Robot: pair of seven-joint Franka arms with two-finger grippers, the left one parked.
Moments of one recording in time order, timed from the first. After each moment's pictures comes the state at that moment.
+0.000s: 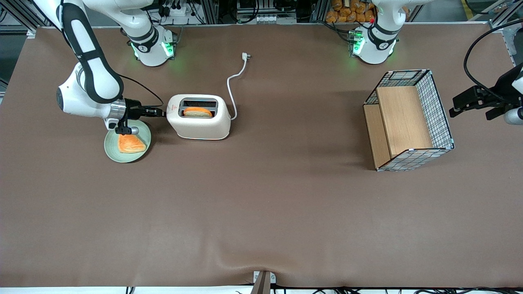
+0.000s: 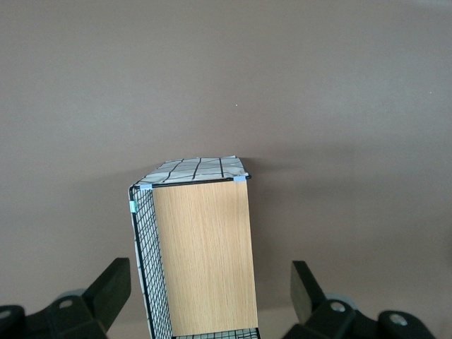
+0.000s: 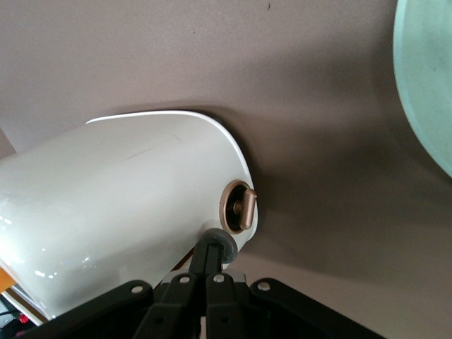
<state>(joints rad) 0.11 0.08 -0.11 -2.53 0.80 2.14 -0.42</state>
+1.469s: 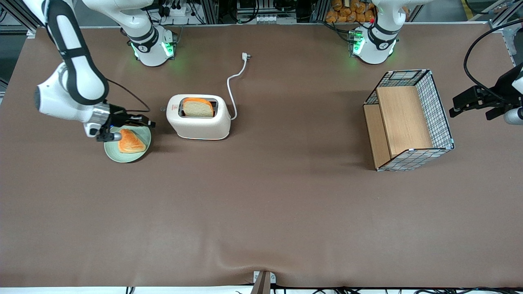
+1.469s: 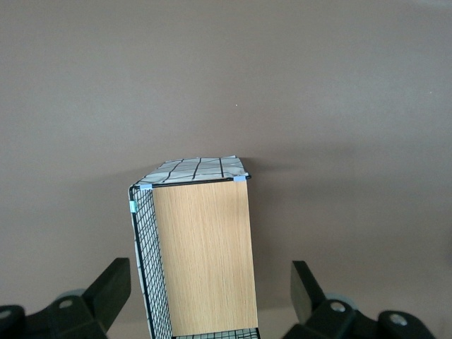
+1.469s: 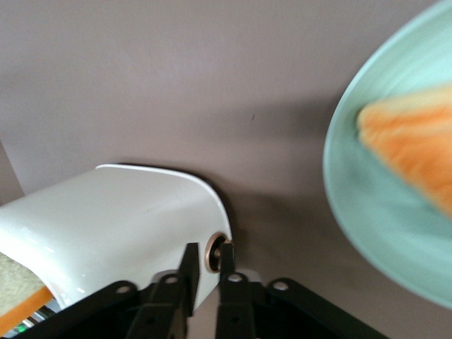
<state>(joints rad) 0.10 0.07 -0.18 -2.40 0.69 2.14 -0.48</state>
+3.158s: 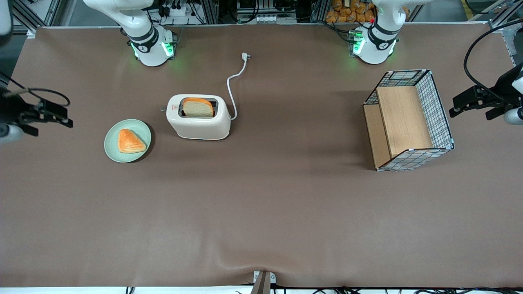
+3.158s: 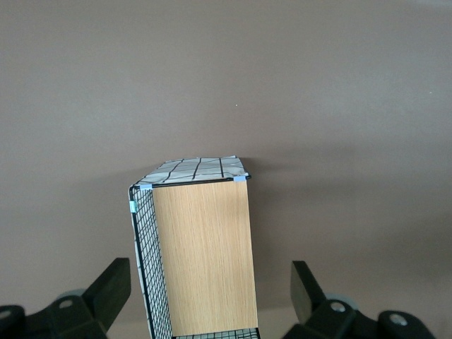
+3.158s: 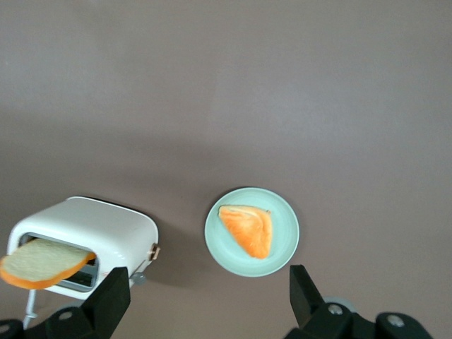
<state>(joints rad) 0.04 0.12 -0.08 -1.43 0.09 1.51 -0.21</state>
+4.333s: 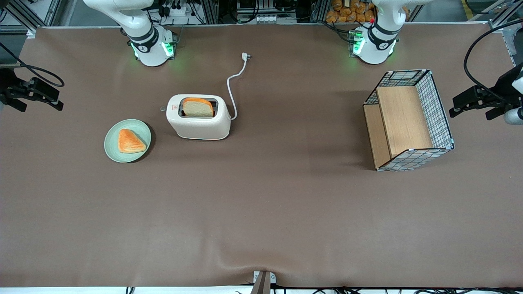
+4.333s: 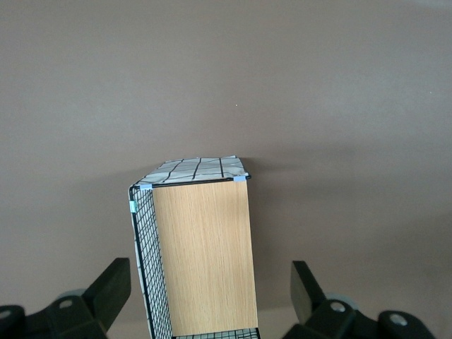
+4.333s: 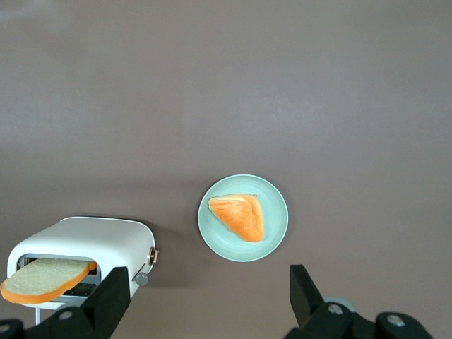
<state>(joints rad) 0.03 -0.04 -0.07 -1.59 0.02 1.57 -0.05</state>
